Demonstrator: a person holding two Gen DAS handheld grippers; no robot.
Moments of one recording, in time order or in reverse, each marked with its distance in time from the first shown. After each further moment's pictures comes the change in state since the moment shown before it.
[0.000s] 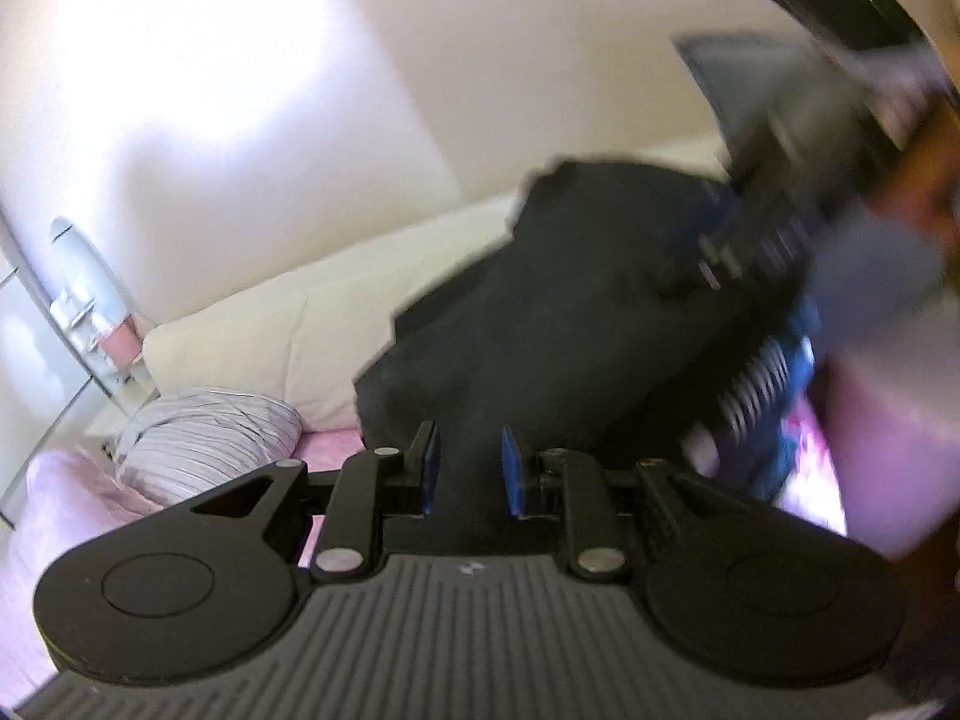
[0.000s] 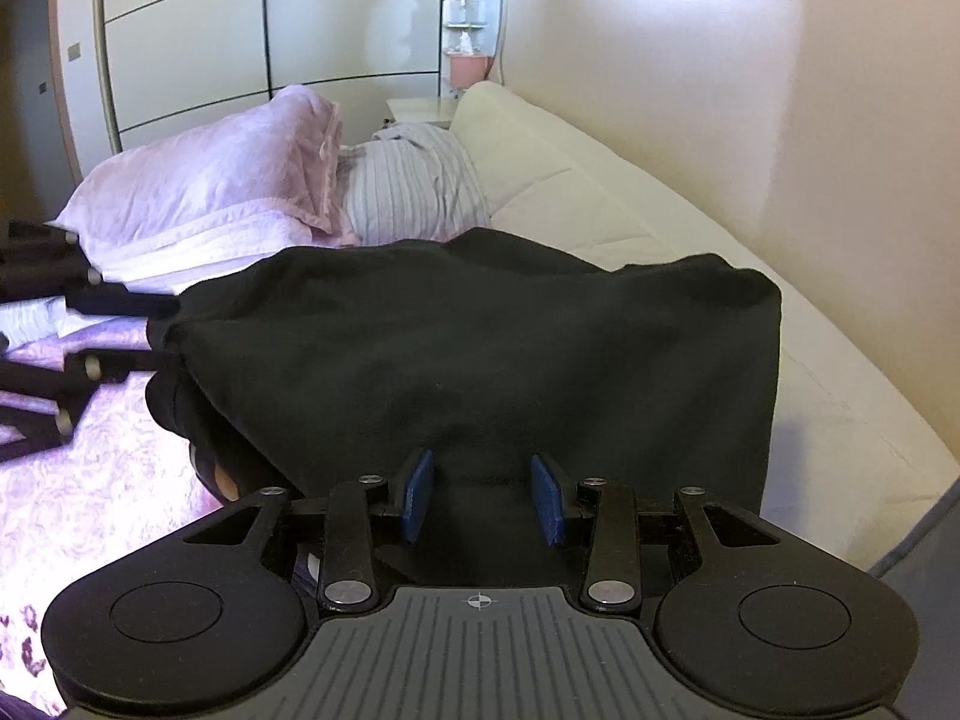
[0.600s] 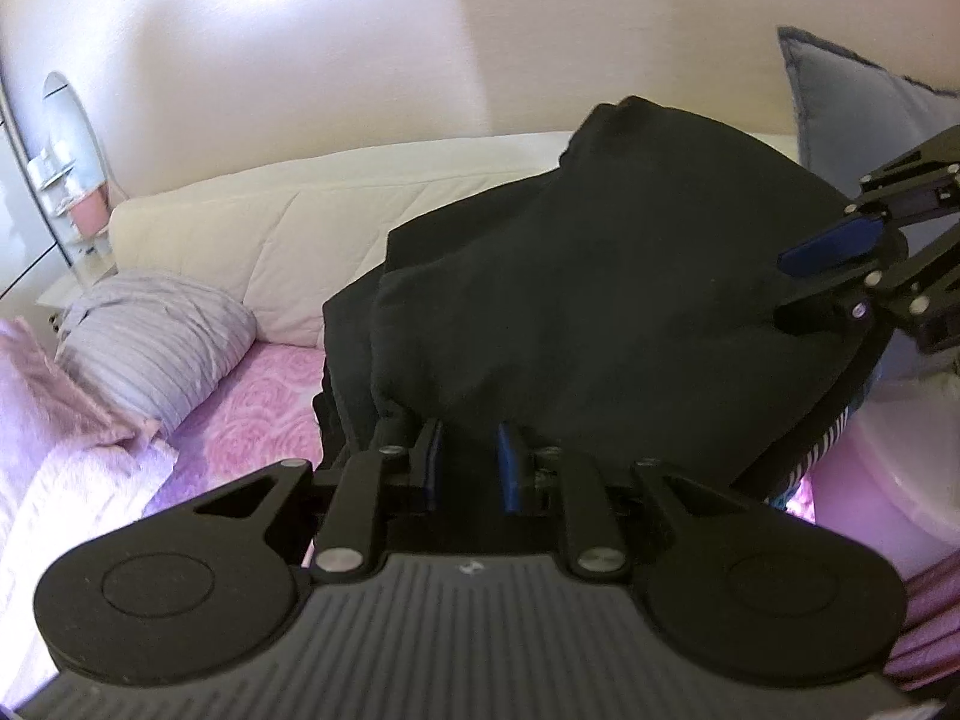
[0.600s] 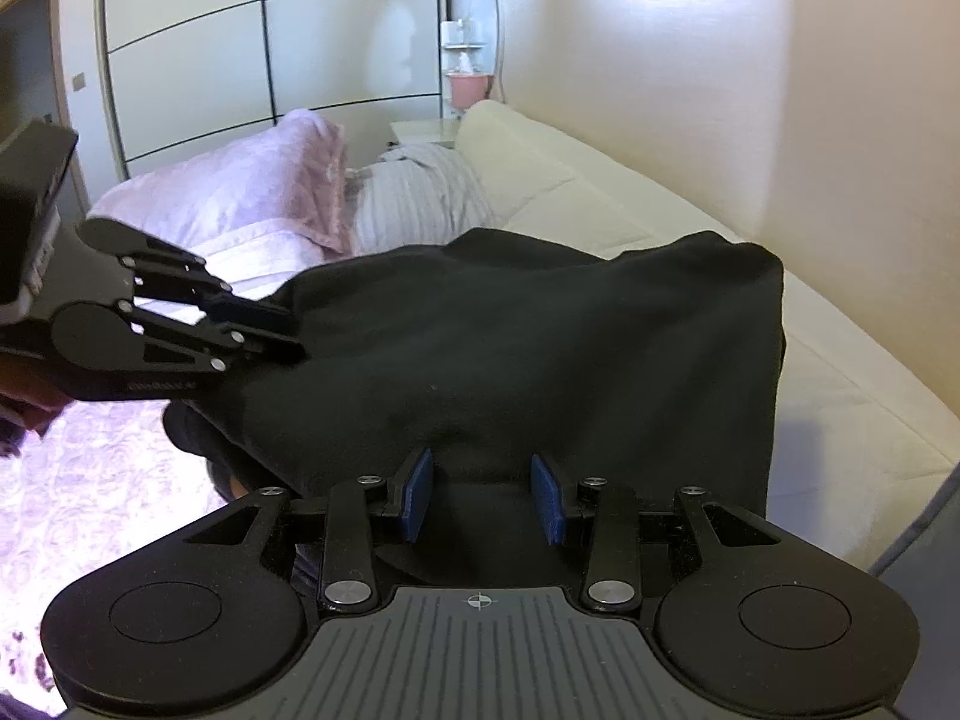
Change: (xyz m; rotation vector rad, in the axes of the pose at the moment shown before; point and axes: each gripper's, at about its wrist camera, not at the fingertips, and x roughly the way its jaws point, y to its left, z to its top) left arm 0.040 0.035 -0.013 -0.193 0.161 -0.066; right arm 0.001 -0.007 -0.004 0.045 -0.049 0.041
